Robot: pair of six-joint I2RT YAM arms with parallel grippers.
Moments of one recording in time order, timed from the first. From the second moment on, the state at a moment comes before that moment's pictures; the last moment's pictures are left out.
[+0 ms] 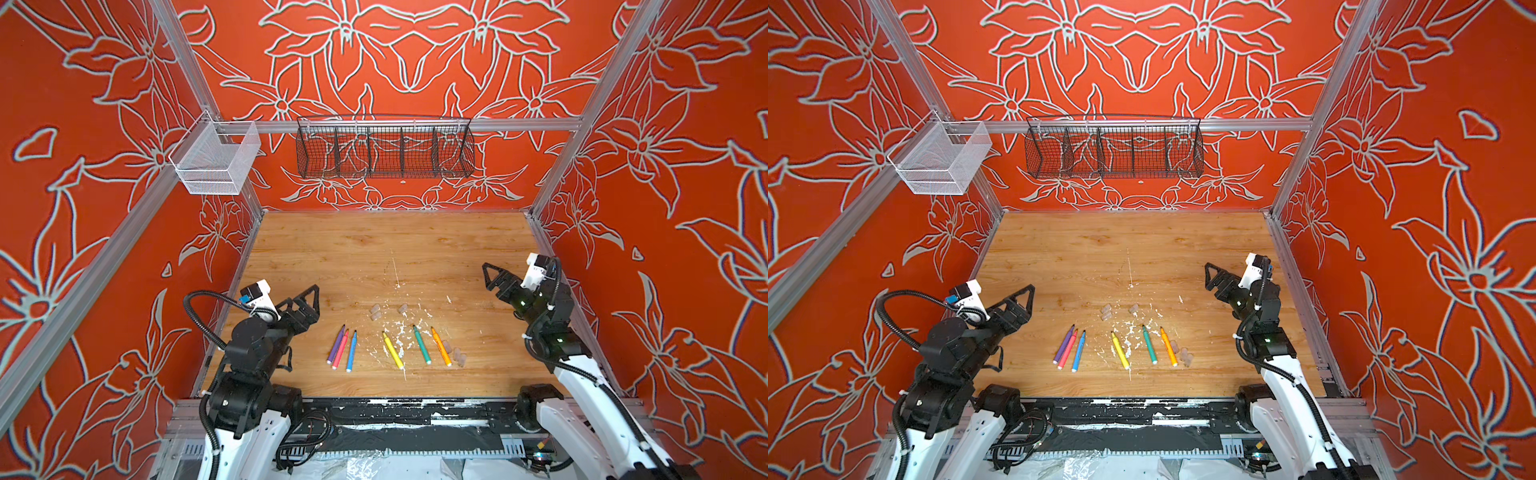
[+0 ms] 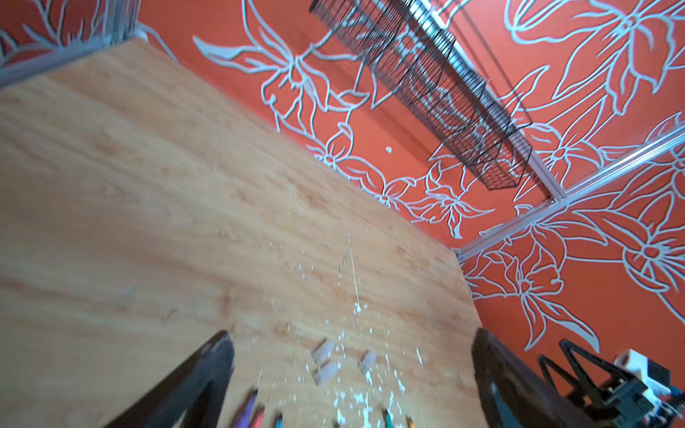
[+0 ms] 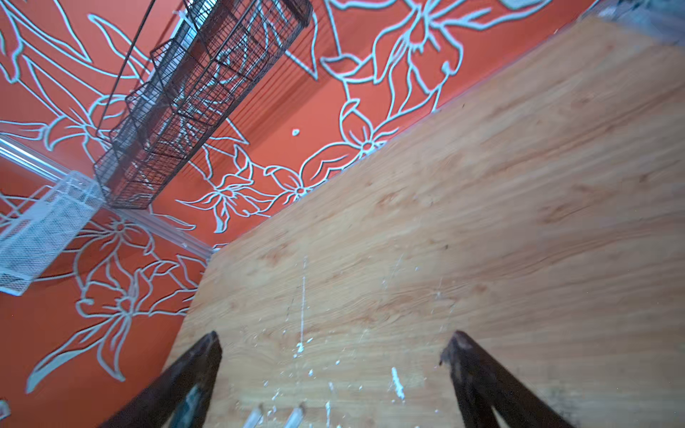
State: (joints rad) left arm -0.10 0.27 0.64 -0.63 0.07 -0.74; right arm 0.07 0.76 0.47 0.06 -0.26 0.70
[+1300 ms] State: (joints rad) left arm -0.59 0.66 0.69 -0.98 0.04 -0.84; right arm 0.09 1.02 0.42 -0.03 0.05 0.53
